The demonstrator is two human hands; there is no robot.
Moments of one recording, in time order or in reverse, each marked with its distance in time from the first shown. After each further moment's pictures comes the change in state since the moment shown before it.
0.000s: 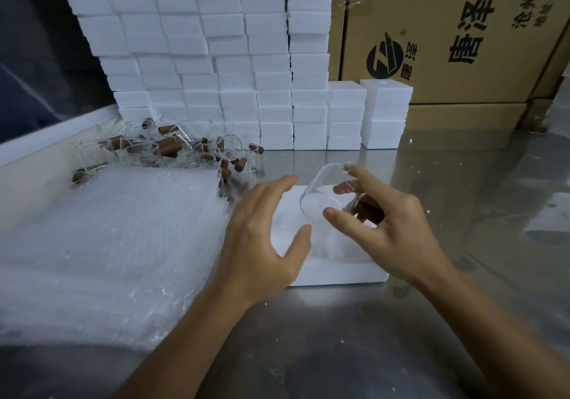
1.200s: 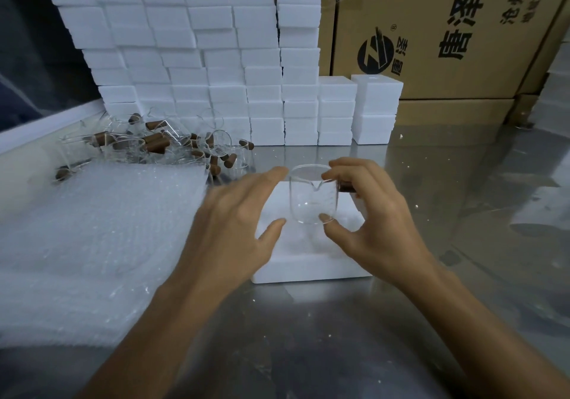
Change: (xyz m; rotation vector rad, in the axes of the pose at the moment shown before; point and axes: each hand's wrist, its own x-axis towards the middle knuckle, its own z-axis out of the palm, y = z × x) left_hand 0.013 0.011 -0.025 0.375 -0.103 0.126; right_hand -0.001 0.003 0.000 -0.224 0.038 -0.234
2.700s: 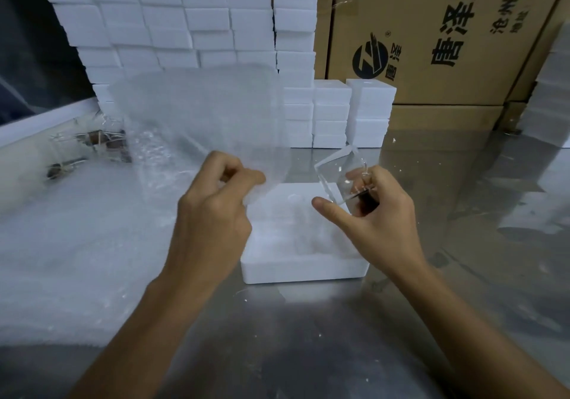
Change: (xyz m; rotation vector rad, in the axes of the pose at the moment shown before) left_hand 0.010 0.006 -0.010 0.028 0.287 -0.016; right_hand 0.004 -0.005 -0.004 0.145 0.205 0.365
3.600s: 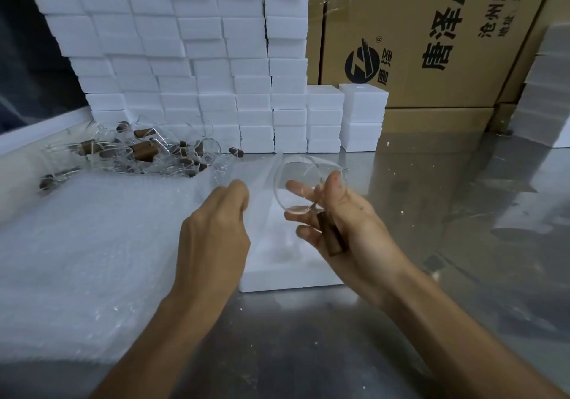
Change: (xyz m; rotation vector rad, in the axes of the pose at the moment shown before) left_hand -0.013 0.004 0.014 0.013 -0.163 -0.227; right_hand -0.007 -0.036 0.009 1.041 -0.392 0.578
